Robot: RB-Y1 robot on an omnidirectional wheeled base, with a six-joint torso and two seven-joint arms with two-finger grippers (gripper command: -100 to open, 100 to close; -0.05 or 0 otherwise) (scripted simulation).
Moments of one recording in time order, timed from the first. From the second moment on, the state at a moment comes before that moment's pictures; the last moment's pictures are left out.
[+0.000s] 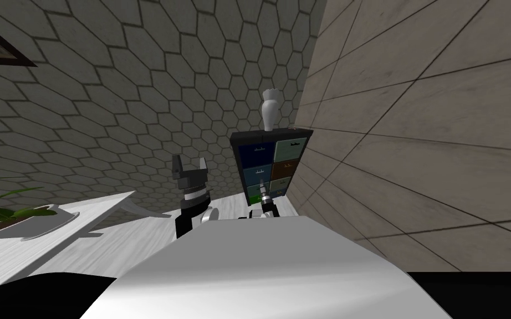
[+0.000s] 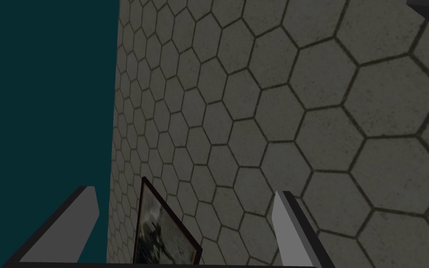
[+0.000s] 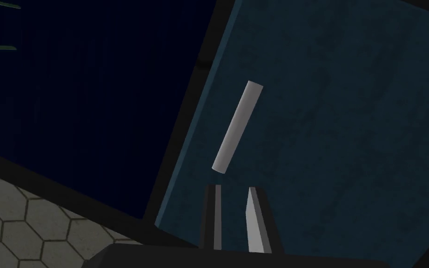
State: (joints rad) left arm 0.50 -0.02 -0.05 -2.36 0.09 -0.57 0.04; right arm 0.14 0.02 0.54 -1.28 -0.54 -0.68 -2.27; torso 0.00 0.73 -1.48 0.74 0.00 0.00
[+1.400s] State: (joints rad) left arm 0.50 -0.02 -0.05 -2.36 0.09 -0.57 0.04; right arm 0.11 -0.05 0.58 -1.29 -0.52 -0.66 -2.28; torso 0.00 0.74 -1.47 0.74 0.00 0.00
